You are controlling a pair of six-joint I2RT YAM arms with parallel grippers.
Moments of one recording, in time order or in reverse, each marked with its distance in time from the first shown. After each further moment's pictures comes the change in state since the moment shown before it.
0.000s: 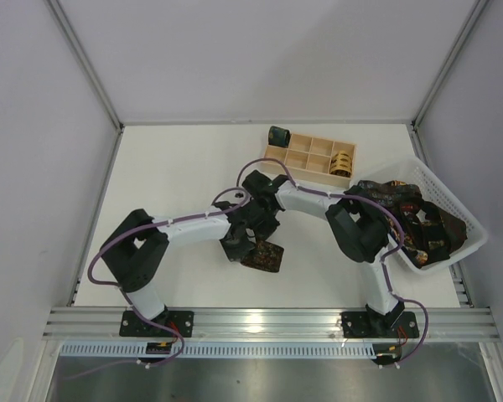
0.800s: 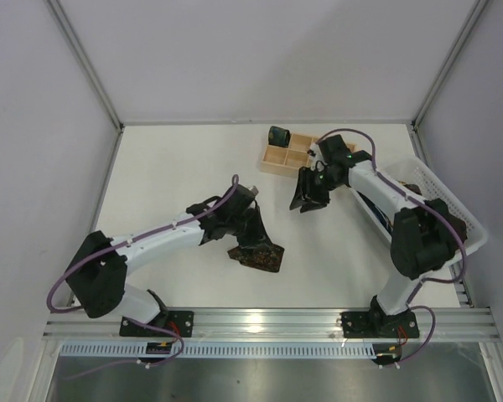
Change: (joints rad) left arm 0.031 -0.281 -0.092 0.395 0.380 0.341; right arm -0.402 -0.294 -0.121 -0.029 -0.198 0.206
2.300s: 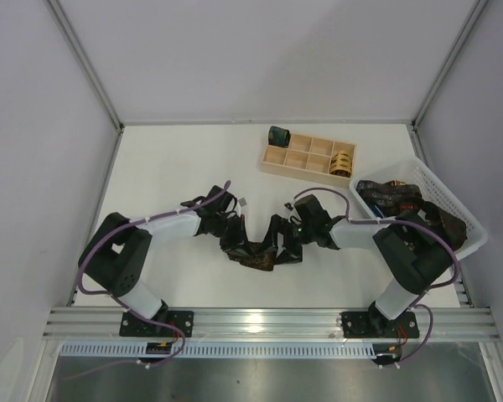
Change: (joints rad) left arm 0.246 0.175 -0.121 0.062 0.365 0.314; right arm 0.255 -0.167 -0.715 0.826 -0.140 0.512
